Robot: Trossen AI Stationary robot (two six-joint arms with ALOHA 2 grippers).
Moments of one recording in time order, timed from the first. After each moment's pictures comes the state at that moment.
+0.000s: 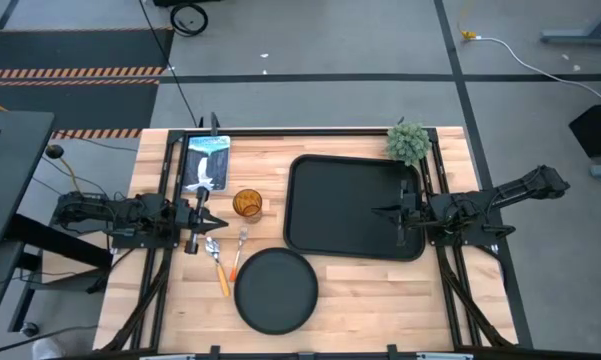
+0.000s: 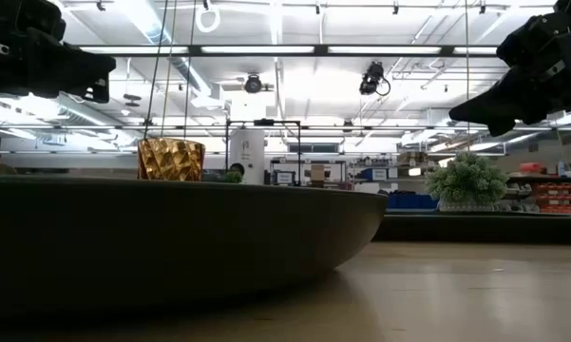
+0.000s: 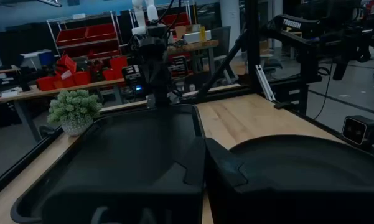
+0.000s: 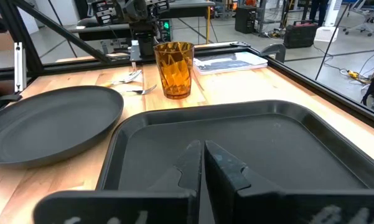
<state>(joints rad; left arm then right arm) -0.14 0.02 0.01 0.05 -0.03 0.14 0.25 0.35 0.06 0.08 0.43 0.13</state>
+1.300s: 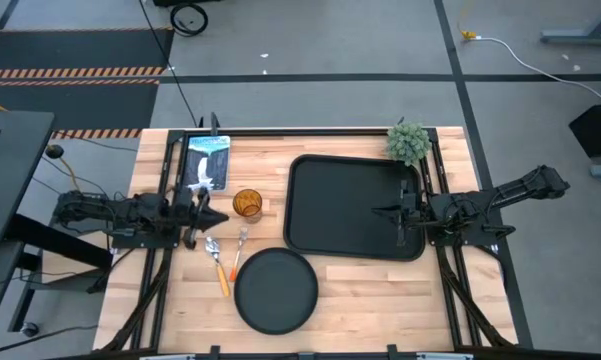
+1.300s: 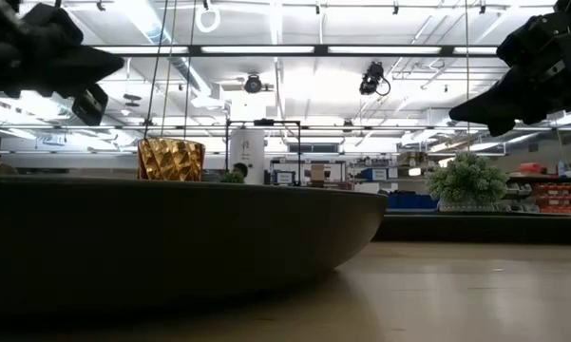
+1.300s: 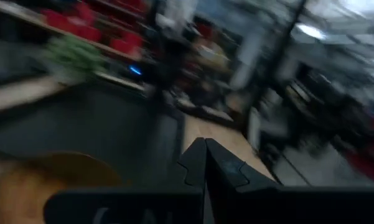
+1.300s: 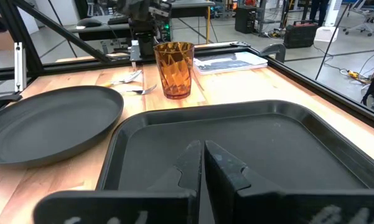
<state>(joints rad) -0.15 0.03 0.01 0.10 -0.18 -0.37 0.25 0.35 0.06 0.08 0.43 0.13</state>
